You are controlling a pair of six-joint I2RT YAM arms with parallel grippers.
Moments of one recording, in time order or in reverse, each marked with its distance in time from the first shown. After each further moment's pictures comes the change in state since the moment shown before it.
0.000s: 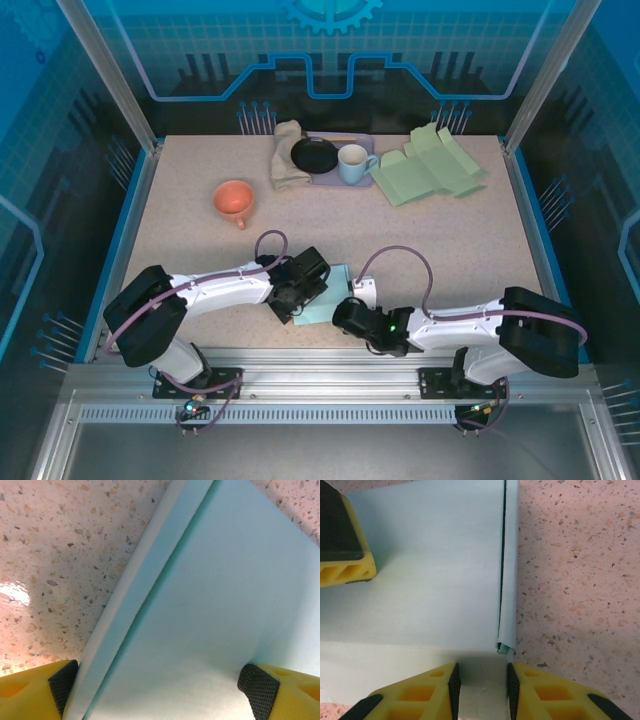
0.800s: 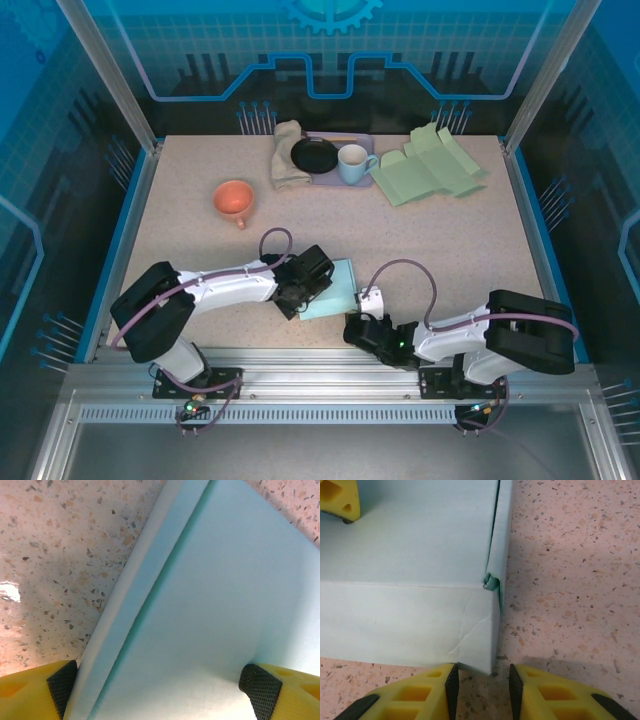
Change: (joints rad) left arm 0.000 0.048 0.013 0.051 -0.029 0.004; right arm 0.053 0.027 -0.182 0.260 0.137 -0.120
